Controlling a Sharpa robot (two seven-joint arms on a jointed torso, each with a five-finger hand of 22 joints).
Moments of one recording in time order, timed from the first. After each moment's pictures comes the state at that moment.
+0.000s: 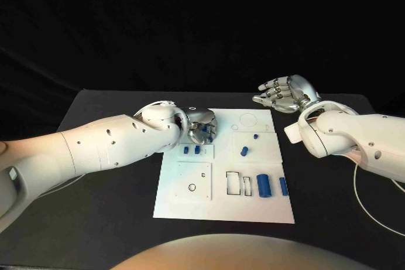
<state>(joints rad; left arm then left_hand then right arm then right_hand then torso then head) 1.20 -0.51 -0.11 1.25 -1.51 -0.05 0.00 1.45 -0.22 0.61 0.08 0.16 0.95 0.14 0.40 0.27 1.00 0.08 0.57 0.11 1.30 0.01 1.50 0.95 0.16 1.06 0.12 1.24 0.96 1.27 -0.90 -0.17 1.56 -0.66 -0.69 0.07 1.47 -0.12 0.04 0.27 0.13 0.80 0.21 0.26 0.25 0.87 0.19 0.48 0.07 0.91 0.15 0.34 0.33 0.17 0.87 0.26 0.07 0.38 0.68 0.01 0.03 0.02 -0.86</state>
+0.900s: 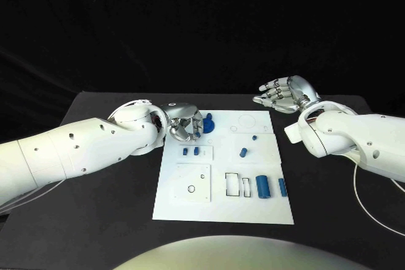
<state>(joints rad) 1.19 -0.67 -0.05 1.40 -1.47 -0.10 0.00 1.45 -0.22 0.62 0.07 0.16 0.96 0.14 0.39 0.27 1.01 0.07 0.54 0.11 1.30 0.02 1.50 0.94 0.15 1.07 0.12 1.25 0.96 1.27 -0.91 -0.17 1.55 -0.66 -0.69 0.07 1.47 -0.12 0.04 0.27 0.13 0.80 0.21 0.26 0.25 0.87 0.19 0.48 0.07 0.91 0.15 0.34 0.33 0.17 0.87 0.26 0.07 0.38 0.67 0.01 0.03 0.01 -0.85</state>
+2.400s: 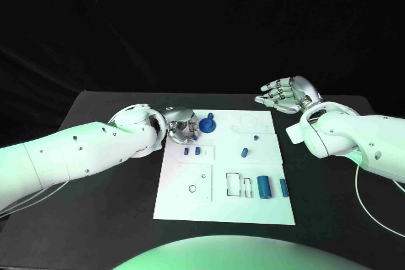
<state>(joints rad) 1.16 -0.67 -0.05 1.36 -1.45 -0.10 -0.02 1.45 -0.22 0.63 0.06 0.16 0.97 0.14 0.39 0.27 1.02 0.08 0.53 0.11 1.30 0.02 1.50 0.92 0.15 1.06 0.12 1.25 0.95 1.27 -0.90 -0.17 1.54 -0.66 -0.69 0.07 1.46 -0.12 0.04 0.27 0.13 0.80 0.21 0.26 0.25 0.87 0.19 0.48 0.07 0.91 0.15 0.34 0.33 0.17 0.87 0.26 0.07 0.38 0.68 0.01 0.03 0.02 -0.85</state>
